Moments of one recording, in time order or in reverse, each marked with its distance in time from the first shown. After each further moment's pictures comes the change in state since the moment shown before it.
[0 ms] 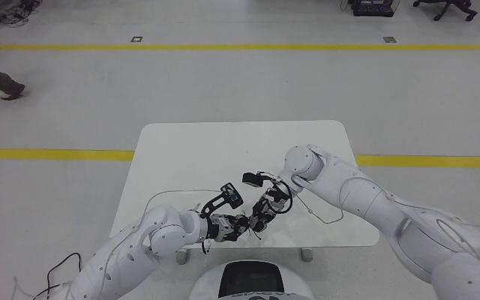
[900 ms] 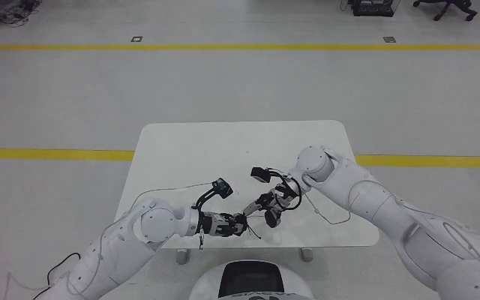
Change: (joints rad) left arm -0.044 0.004 -0.026 0.134 -0.413 -0.064 -0.079; right arm -0.066 0.053 0.100 0.016 0.043 -0.073 -0.022
